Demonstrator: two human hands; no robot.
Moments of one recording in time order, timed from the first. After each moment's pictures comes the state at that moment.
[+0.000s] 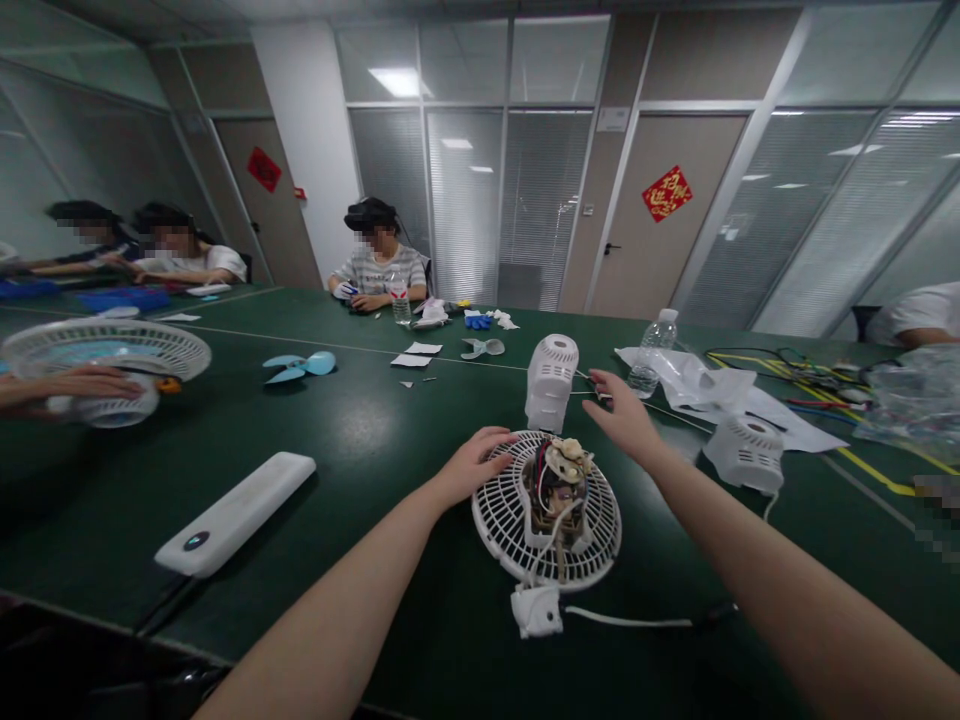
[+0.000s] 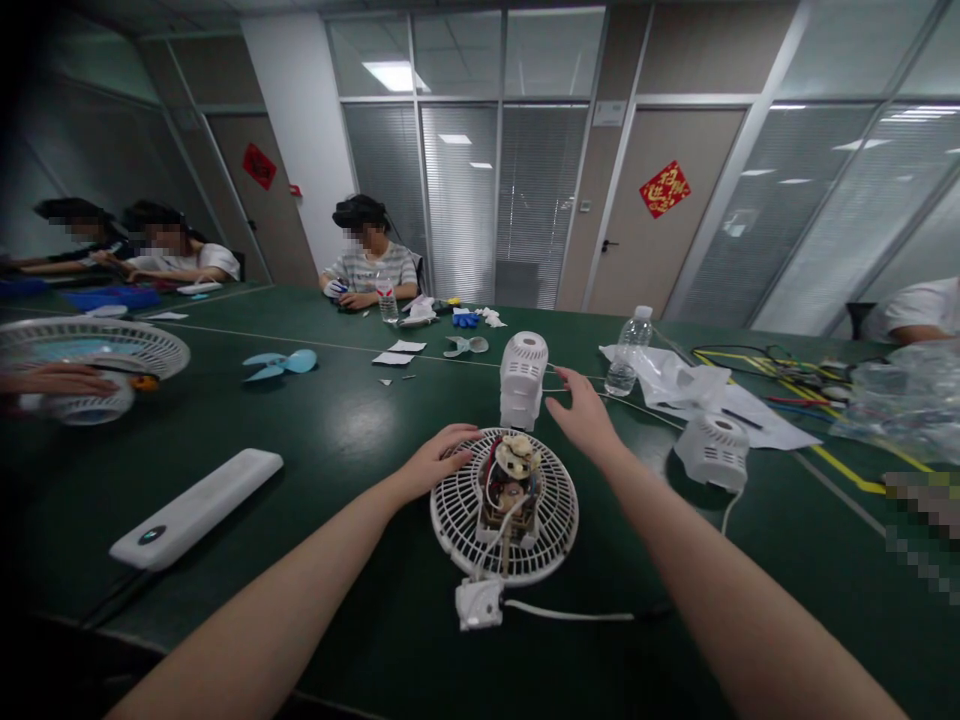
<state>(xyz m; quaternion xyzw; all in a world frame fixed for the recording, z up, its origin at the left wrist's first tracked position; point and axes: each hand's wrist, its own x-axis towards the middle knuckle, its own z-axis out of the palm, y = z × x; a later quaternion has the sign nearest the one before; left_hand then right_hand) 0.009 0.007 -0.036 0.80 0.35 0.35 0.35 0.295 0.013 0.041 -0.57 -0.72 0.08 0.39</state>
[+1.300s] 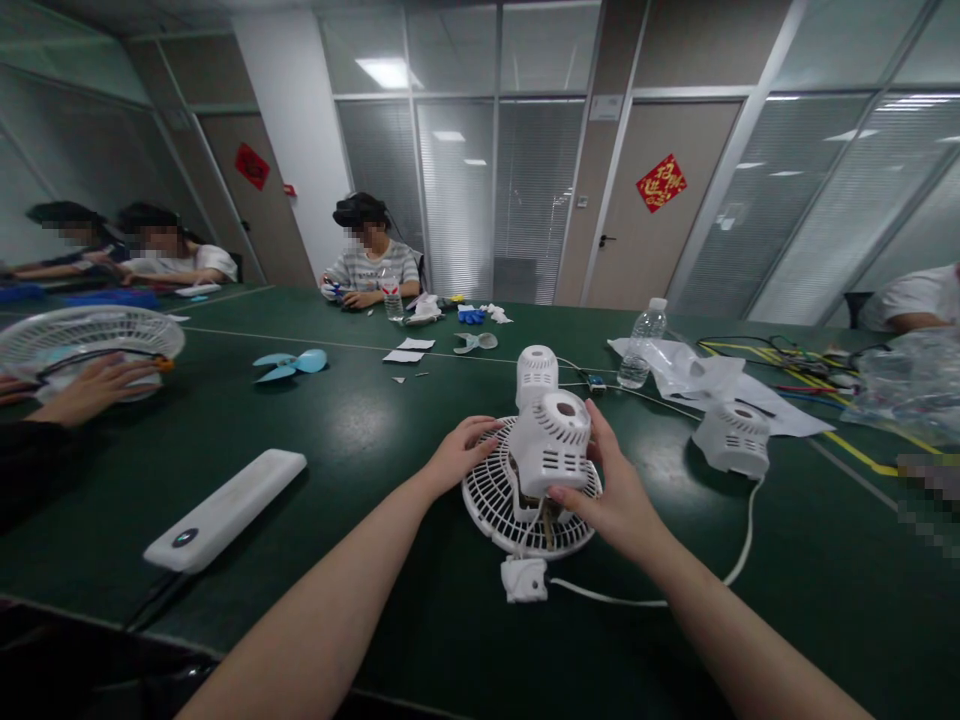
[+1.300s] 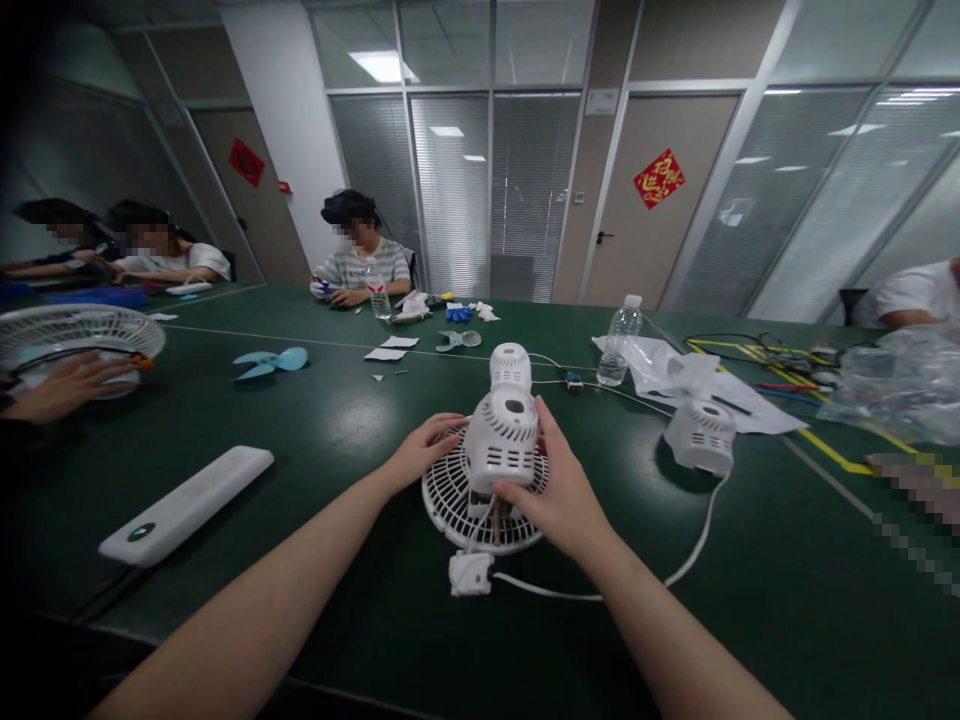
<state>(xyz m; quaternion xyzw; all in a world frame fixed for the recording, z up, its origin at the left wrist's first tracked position) 0.011 0.005 -0.034 0.77 0.39 0.37 0.34 0.254 -0.110 0.026 -0.51 -0.72 0.21 0.41</state>
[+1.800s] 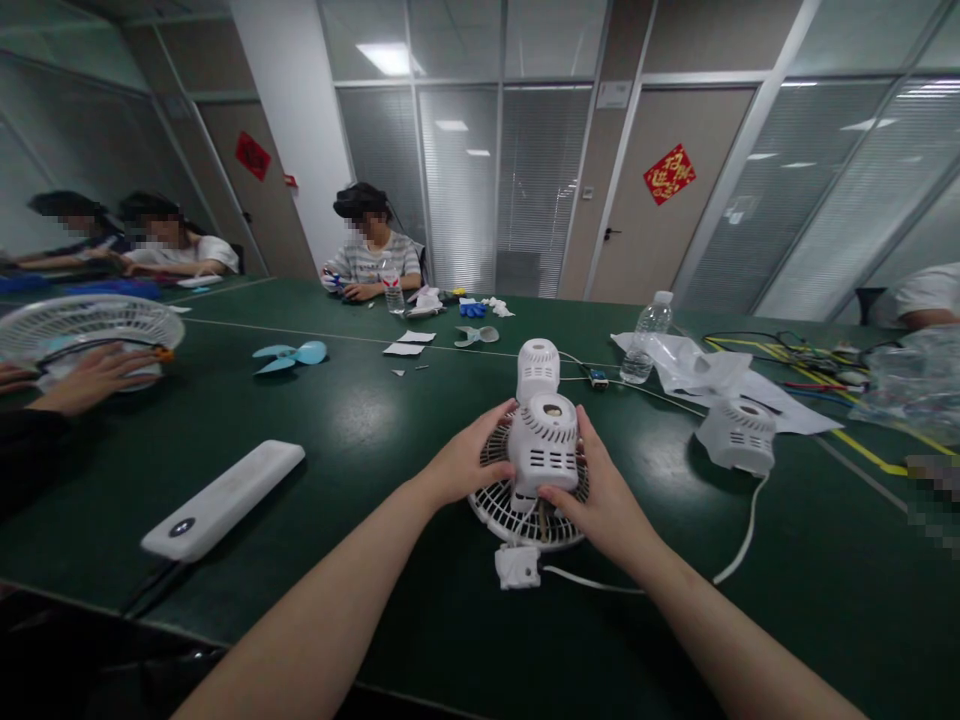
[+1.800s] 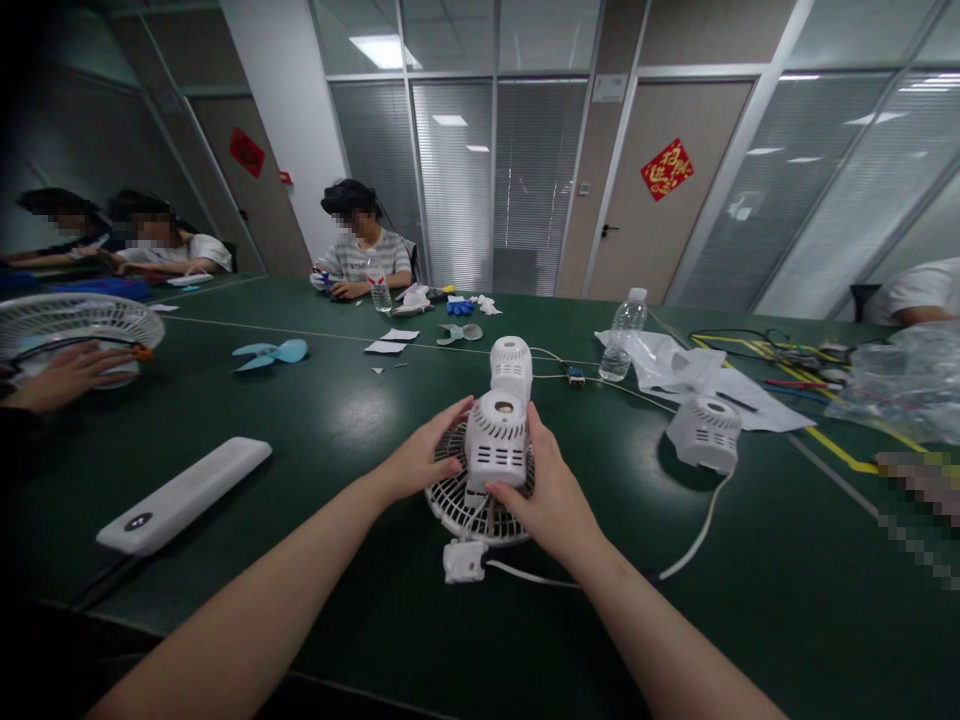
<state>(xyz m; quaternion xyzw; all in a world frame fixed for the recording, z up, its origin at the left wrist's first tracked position) 0.021 -0.032 -0.001 0.85 0.31 0.34 0.27 0.248 -0.108 0.006 -0.54 -0.74 0.15 0.37</state>
